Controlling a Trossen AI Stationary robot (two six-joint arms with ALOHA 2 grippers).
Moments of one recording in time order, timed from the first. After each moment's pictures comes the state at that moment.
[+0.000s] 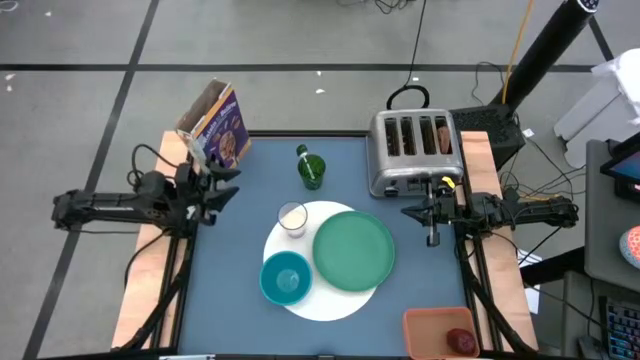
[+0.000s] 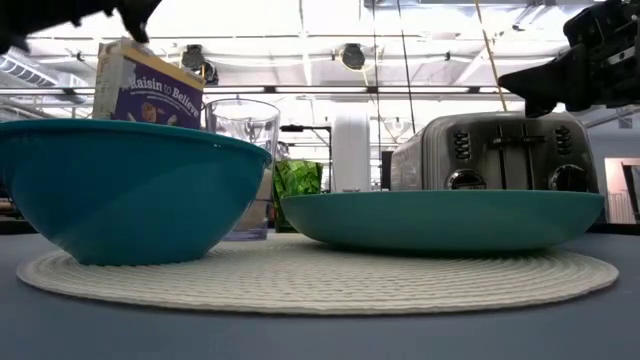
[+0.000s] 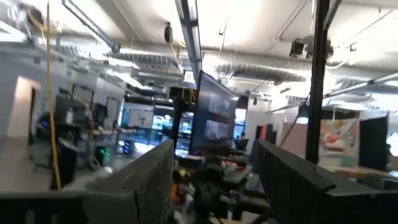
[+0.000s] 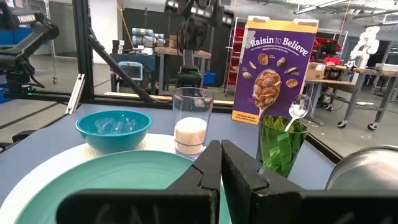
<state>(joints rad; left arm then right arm) 0.06 0.45 0.29 0.61 0.00 -0.11 0.10 0.01 0.02 0.04 0.16 -0.09</state>
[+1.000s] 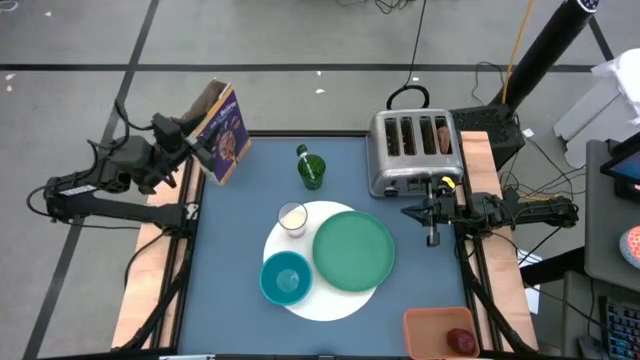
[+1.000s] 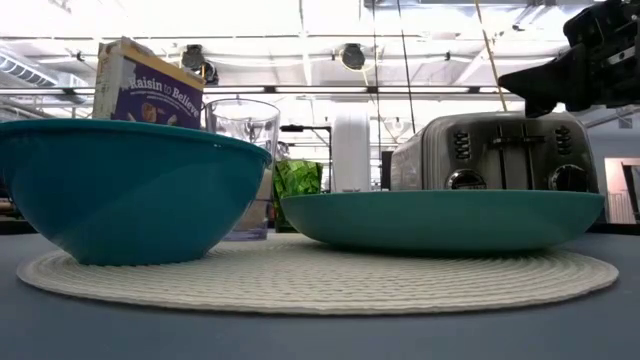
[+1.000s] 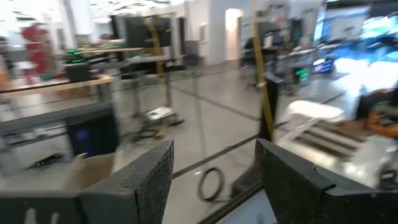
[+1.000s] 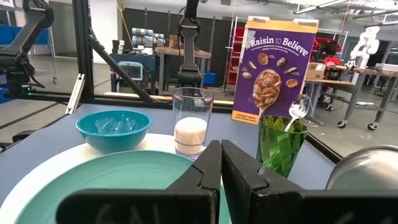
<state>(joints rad) 0.06 0.66 1.01 -0.38 -0.84 0.01 0.10 0.01 0.02 0.04 0.16 -0.09</state>
